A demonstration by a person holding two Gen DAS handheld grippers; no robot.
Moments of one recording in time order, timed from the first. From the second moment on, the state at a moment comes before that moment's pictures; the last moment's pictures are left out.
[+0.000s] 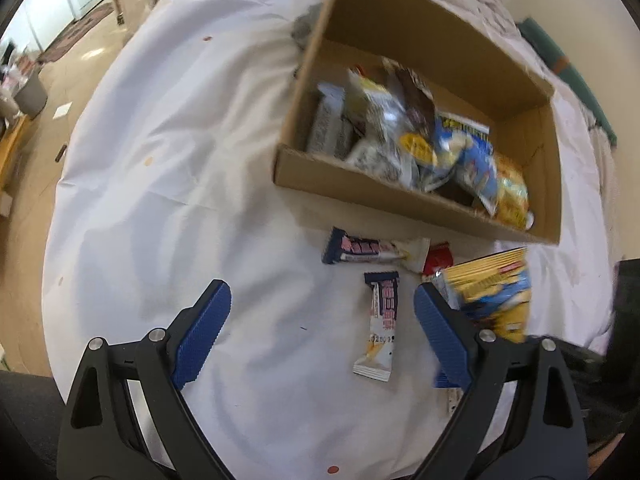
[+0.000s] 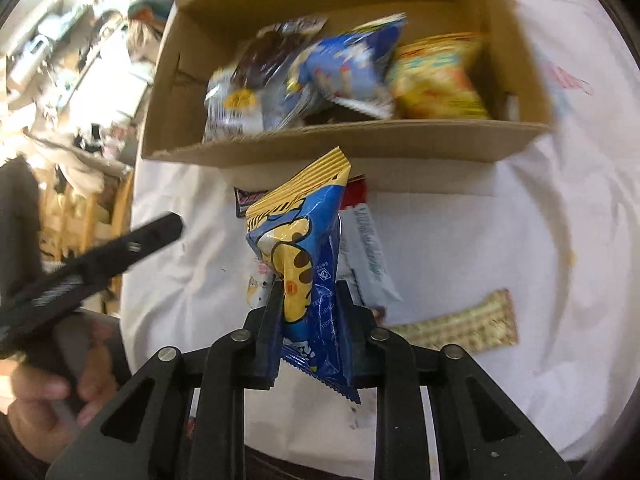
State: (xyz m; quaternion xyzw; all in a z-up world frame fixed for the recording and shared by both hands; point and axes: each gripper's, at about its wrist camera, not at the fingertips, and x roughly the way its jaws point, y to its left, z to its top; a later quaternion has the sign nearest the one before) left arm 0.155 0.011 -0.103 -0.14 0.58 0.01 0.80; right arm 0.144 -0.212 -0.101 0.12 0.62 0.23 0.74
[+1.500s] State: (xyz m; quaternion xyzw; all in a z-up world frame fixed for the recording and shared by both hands) left arm 0.206 0.009 0.012 -0.07 0.49 -0.02 0.87; right arm 0.181 -0.286 0.023 0.25 0.45 0.23 0.83
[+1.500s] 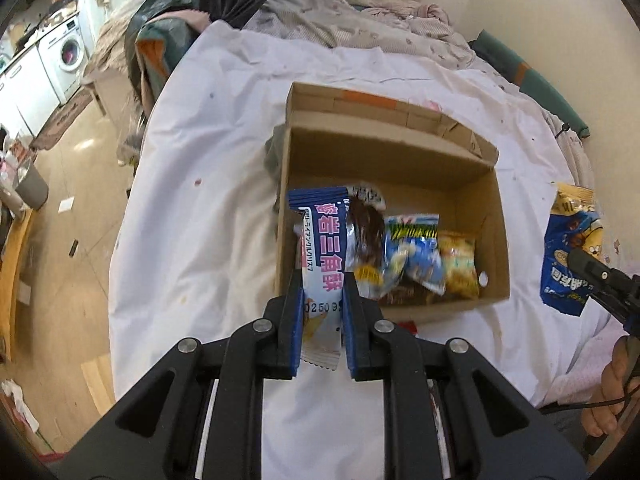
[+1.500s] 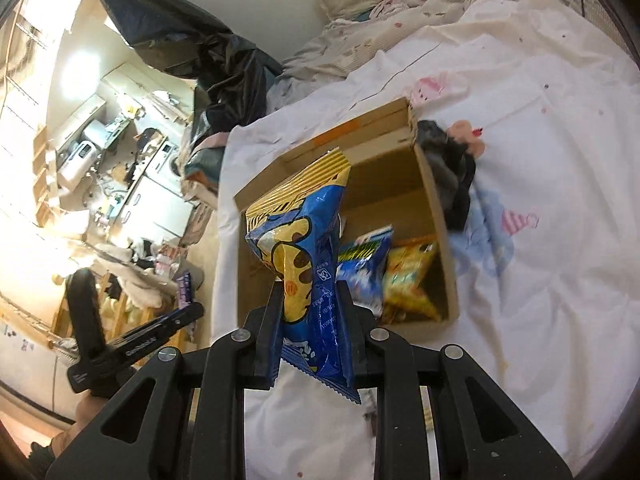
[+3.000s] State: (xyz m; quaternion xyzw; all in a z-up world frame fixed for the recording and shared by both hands) left arm 0.254 -0.025 -0.028 -0.03 0.48 -0.05 0.88; right arm 0.251 -0.244 -0.048 0.17 0.50 0.17 0.83
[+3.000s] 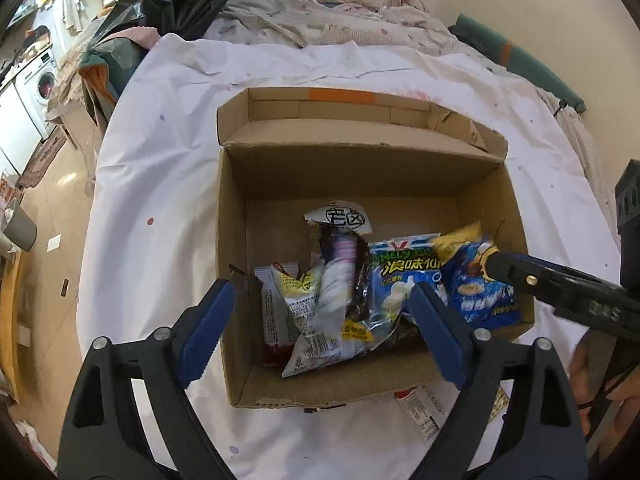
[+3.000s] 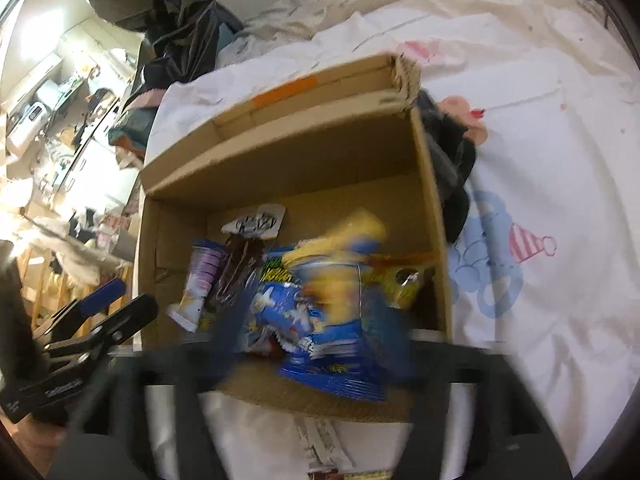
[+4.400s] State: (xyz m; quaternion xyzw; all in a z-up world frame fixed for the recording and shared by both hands) left arm 0.164 -0.001 -0.015 -0.03 0.42 0.03 0.90; right arm 0.161 -0.282 -0.021 0.16 0.46 0.11 0.87
